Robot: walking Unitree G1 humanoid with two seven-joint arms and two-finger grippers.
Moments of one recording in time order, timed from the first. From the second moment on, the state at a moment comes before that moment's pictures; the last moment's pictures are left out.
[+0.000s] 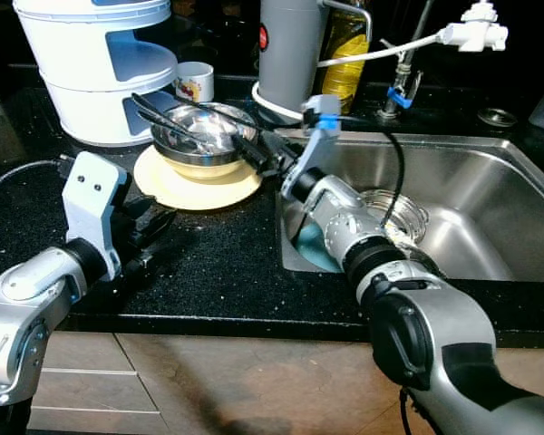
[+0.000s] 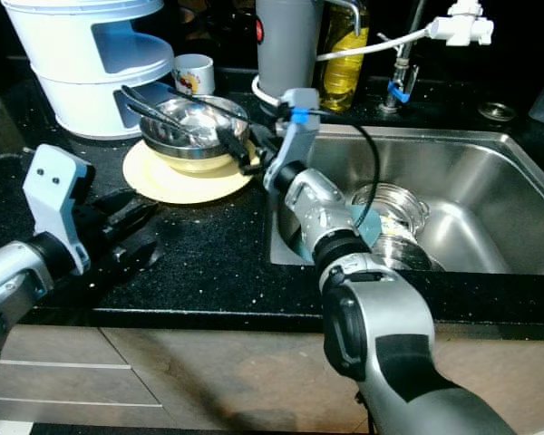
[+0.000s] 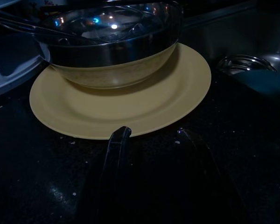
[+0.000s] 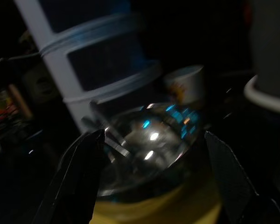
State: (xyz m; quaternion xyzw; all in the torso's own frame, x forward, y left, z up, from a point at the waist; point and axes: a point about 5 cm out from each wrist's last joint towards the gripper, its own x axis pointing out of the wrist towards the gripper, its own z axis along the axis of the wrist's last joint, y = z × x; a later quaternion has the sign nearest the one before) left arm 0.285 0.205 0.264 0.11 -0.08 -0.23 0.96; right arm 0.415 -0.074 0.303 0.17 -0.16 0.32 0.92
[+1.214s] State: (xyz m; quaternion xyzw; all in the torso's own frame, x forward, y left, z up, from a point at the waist) left arm 0.267 0.208 0.269 0.12 -0.06 -0.25 0.96; right arm 0.418 -0.081 0.320 0.01 -0.15 0.30 0.94
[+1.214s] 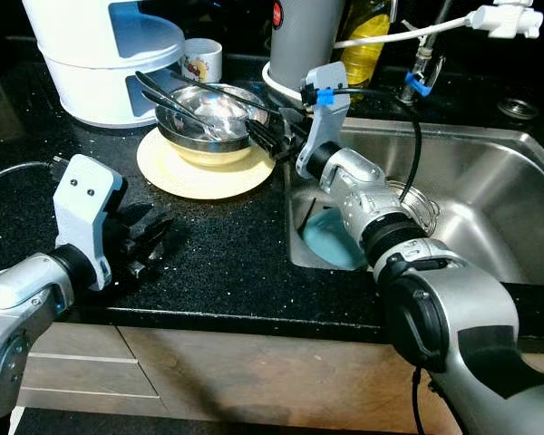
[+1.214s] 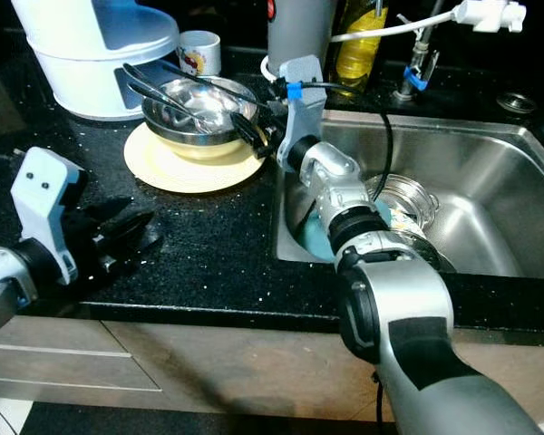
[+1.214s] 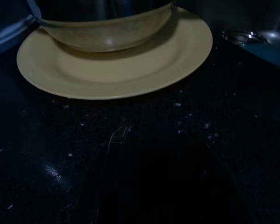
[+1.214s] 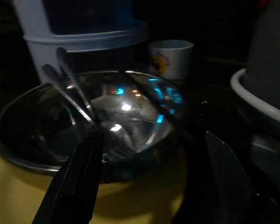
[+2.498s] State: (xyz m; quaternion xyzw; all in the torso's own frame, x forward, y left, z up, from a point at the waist) left arm 0.262 0.206 0.277 0.12 -0.05 -0.26 0.96; right arm 0.418 -0.074 0.330 0.06 -0.15 0.29 0.94
